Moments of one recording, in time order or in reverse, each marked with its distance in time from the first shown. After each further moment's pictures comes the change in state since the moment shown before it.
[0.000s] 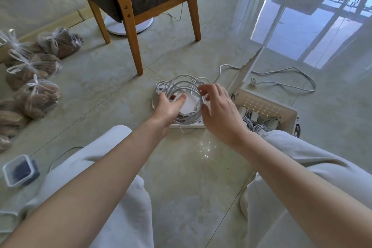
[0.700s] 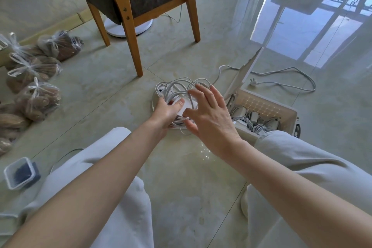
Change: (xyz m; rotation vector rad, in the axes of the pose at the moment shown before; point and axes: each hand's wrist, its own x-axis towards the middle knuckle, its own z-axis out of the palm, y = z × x) left_hand 0.012 -0.009 0.000 0.024 0.007 -0.054; right_hand -0.010 -0.011 0.010 -0.436 0.050 -0.309
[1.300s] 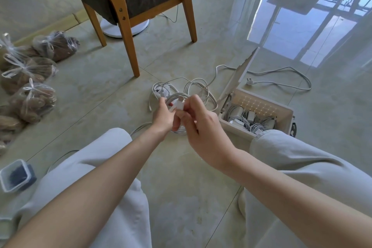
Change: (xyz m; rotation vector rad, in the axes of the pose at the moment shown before) left_hand -0.009 -0.011 0.005 0.152 0.013 0.129; right_hand -0.003 -0.031 -0.037 0.920 0.001 0.263
